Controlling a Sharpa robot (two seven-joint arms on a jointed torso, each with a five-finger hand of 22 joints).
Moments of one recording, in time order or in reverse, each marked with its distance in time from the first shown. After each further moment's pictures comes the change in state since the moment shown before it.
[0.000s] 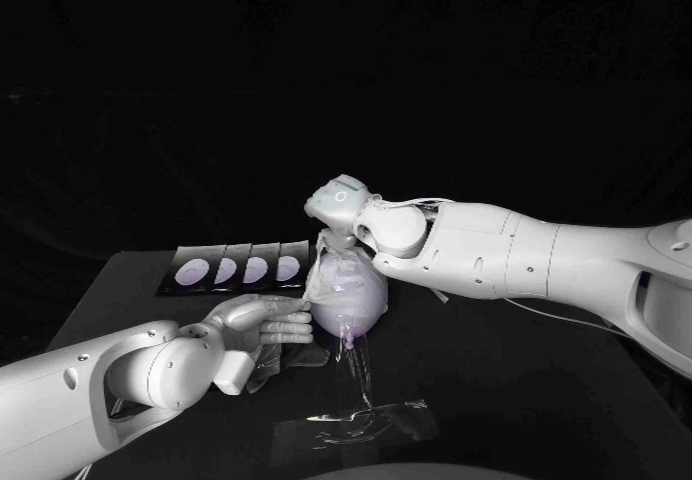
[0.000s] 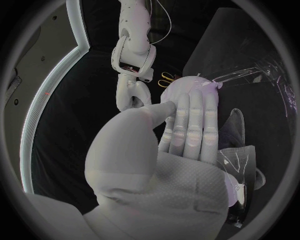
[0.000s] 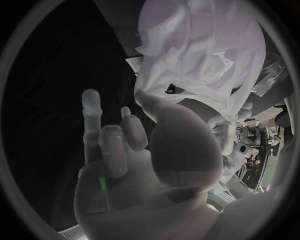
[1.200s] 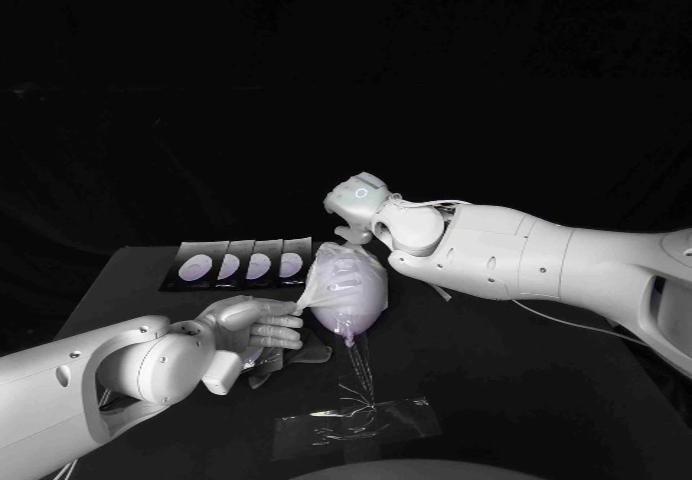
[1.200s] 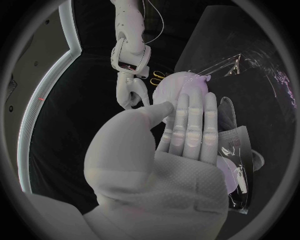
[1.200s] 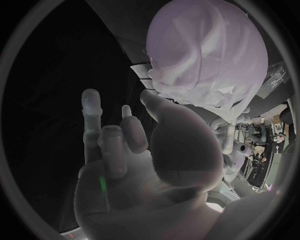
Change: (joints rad) left arm 0.001 -0.033 -0.001 -0.018 -0.081 0.028 -0.093; left_hand -0.074 -0.035 -0.024 0.007 0.000 -0.060 0.019 -0.023 0.136 -0.035 0.012 -0.009 -0.001 0.056 -0.013 0.060 0.031 0.000 -0.010 0.003 0.028 0.020; right arm -0.024 -0.036 0.001 -0.028 0.030 -0.071 -0.010; right_hand -0.019 -0.005 -0.083 0.083 0.000 0.055 0.006 0.008 0.006 0.017 0.009 0.033 0.003 -0.003 0.003 0.008 0.000 0.014 0.035 0.002 0.006 0.021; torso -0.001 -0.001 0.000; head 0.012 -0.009
